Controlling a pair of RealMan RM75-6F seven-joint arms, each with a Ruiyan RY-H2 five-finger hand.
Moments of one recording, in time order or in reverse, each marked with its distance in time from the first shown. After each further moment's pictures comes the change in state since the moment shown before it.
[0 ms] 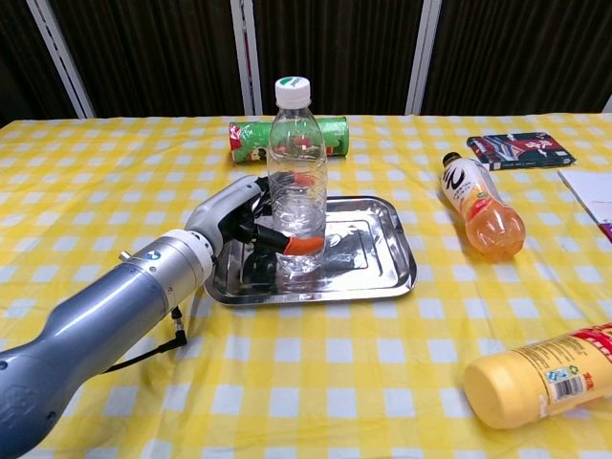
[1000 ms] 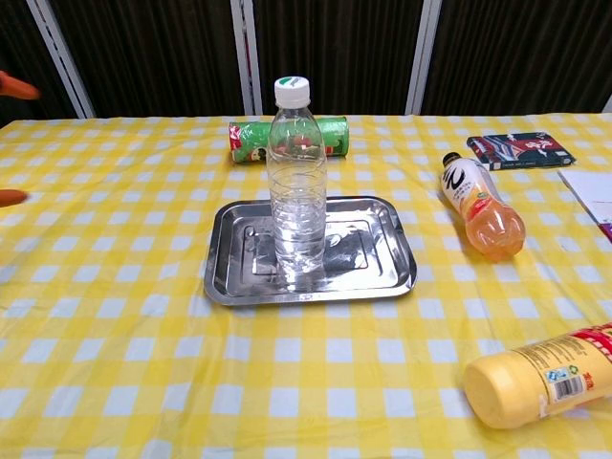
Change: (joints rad) left arm 0.399 0.711 0.215 -0.663 0.032 0.502 0.649; right arm -0.012 0.008 0.001 -0.033 -0.003 0.026 -0.068
